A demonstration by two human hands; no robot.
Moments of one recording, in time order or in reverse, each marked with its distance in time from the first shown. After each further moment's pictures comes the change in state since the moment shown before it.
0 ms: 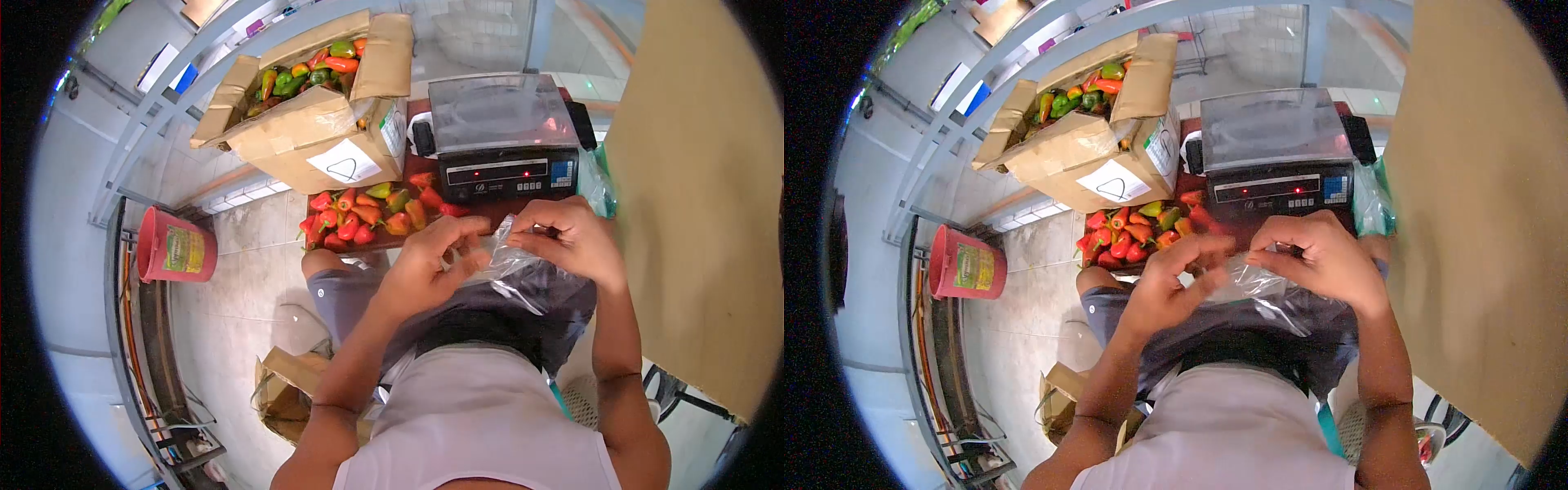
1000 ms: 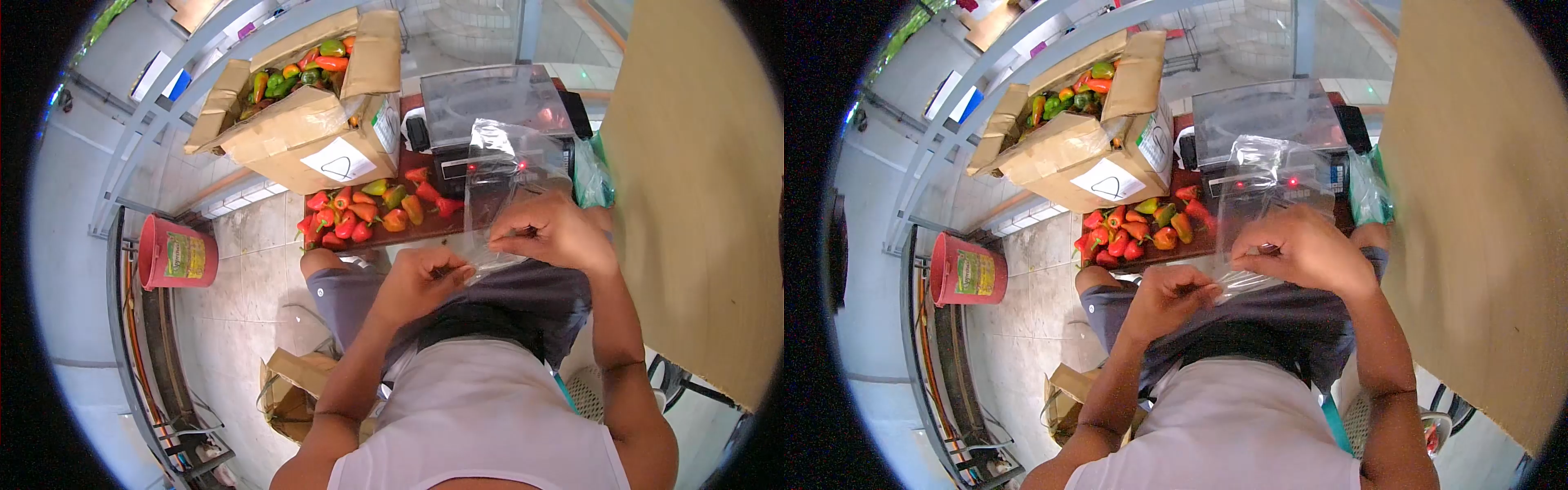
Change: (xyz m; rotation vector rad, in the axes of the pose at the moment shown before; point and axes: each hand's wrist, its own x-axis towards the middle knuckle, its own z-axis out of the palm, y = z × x) left_hand -0.031 -0.027 -0.002 0.066 -0.113 -0.173; right_hand 0.003 0.012 0.007 -0.075 -0.124 -0.036
